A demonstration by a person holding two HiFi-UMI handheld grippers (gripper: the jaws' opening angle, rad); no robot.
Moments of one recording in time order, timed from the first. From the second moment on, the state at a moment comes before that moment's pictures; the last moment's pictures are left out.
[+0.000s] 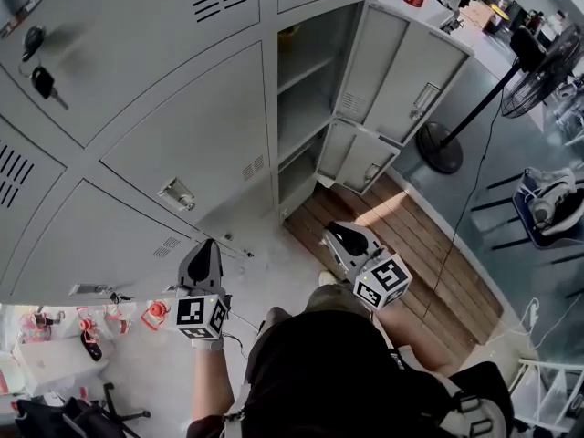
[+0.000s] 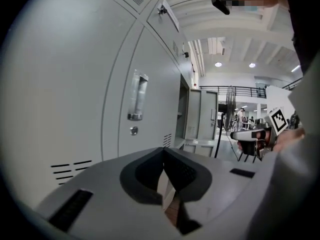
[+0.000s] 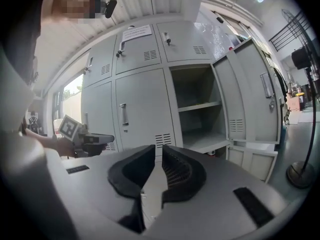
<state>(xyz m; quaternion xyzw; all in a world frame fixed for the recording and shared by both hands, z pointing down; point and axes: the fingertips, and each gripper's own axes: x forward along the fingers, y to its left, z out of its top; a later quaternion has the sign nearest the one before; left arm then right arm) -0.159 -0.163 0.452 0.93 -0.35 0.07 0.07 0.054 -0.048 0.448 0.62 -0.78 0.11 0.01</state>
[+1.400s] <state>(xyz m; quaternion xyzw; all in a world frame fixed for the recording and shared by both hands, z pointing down) 0.037 -0.138 0.474 0.92 -0.37 0.13 0.08 0.400 -0.082 0.471 0.72 -0.69 0.07 0.03</state>
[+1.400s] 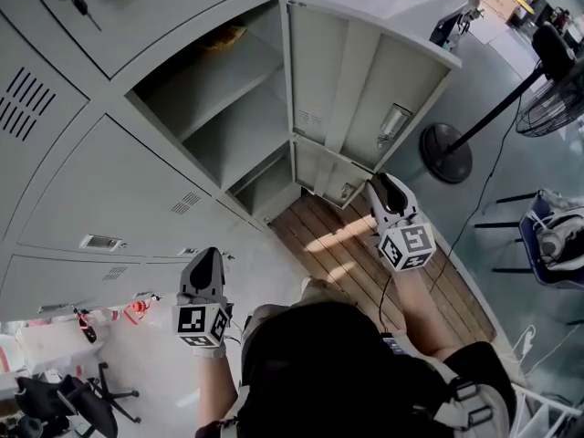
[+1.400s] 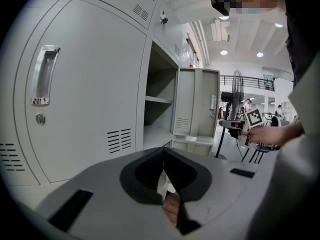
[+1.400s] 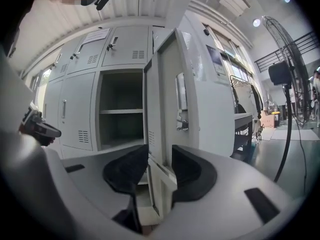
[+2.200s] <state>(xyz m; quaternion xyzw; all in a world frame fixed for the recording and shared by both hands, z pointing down) 0.035 -0.134 0.484 0.89 -0.42 0.14 0.09 0.454 -0.124 0.475 0.72 -0.69 0.06 0.05</state>
